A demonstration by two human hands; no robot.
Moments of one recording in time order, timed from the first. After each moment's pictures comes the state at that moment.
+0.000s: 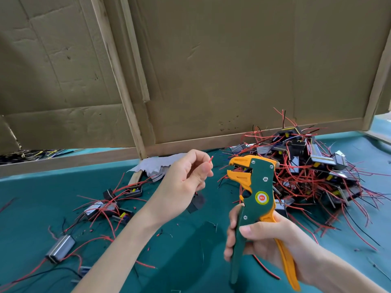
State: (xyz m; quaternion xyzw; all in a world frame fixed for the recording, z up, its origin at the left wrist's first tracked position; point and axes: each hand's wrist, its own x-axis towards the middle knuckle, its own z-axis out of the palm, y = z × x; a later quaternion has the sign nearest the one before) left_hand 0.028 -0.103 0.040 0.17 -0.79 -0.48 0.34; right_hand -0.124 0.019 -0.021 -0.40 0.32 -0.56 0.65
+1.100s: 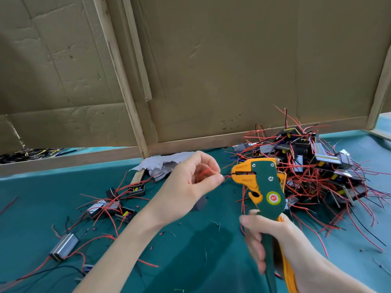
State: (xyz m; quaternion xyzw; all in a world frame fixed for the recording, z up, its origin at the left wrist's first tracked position) left_hand 0.031 -0.101 0.037 0.18 -0.81 -0.48 0.30; right_hand -0.118 0.025 -0.035 -0.38 0.49 -0.58 0.53
